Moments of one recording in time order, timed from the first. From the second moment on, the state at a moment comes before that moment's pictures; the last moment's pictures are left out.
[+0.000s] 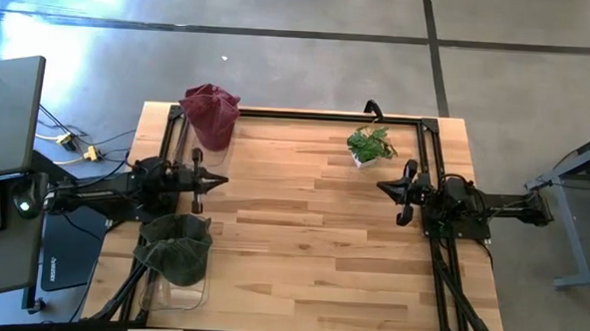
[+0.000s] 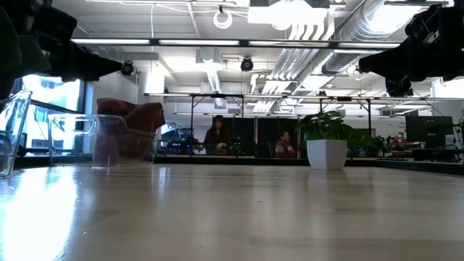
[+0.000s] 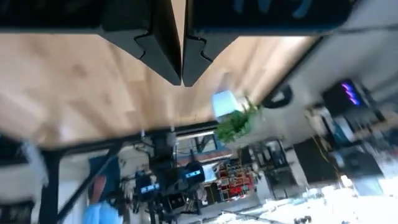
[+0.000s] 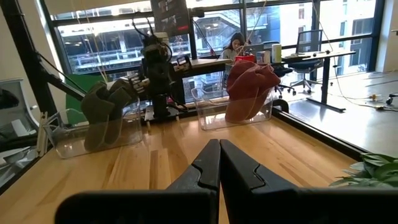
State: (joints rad) left arm 0.15 0.01 0.02 0.01 0.04 0.21; right arm 0.02 0.01 0.01 0.07 0.23 0.12
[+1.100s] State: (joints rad) left arm 0.14 0.01 0.01 0.00 0.02 0.02; right arm 0.02 0.01 0.01 0.07 0.23 0.12
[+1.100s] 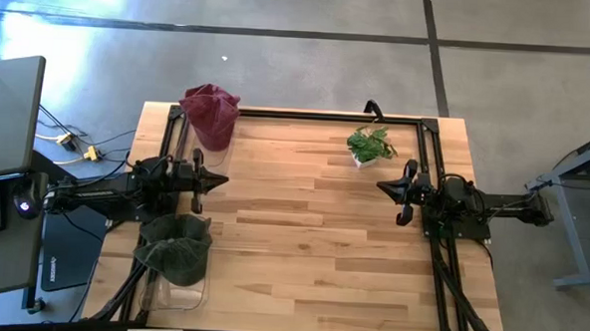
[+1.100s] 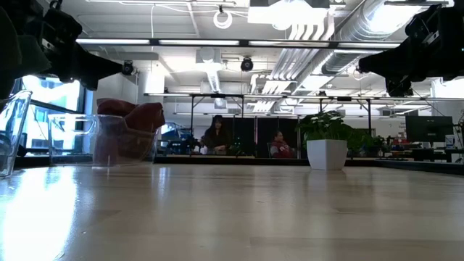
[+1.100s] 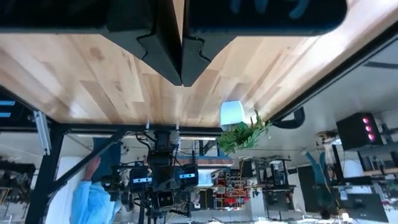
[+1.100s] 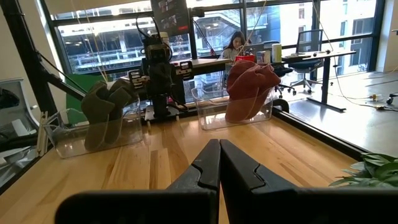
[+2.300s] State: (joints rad) left arm 0.14 0.01 0.01 0.00 0.01 0.02; right arm 0.01 0.00 0.01 0.02 0.01 0.20
